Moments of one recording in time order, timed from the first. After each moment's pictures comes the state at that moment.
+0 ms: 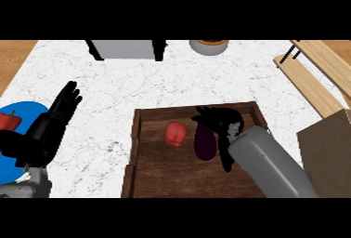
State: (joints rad) left arm -0.08 0.25 0.02 -1.66 0.07 -0.04 0.16; right arm -0.59 -0.18 0.49 -1.20 0.61 0.81 0.44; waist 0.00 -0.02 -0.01
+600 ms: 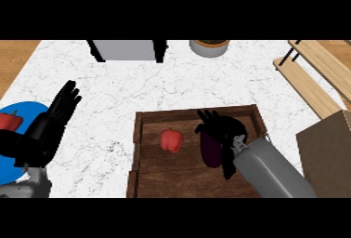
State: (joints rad) left arm -0.08 0.24 0.04 -1.67 0.06 -0.05 0.17; right arm -0.50 -0.20 0.52 -1.23 0.72 0.67 0.30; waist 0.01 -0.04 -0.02
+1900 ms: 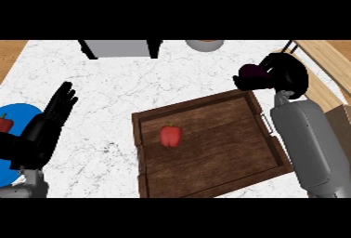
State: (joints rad) left arm -0.06 0.24 0.06 -1.69 0.05 -0.05 0.18; right arm -0.66 -0.23 0.01 -1.13 0.93 -0.02 0.69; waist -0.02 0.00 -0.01
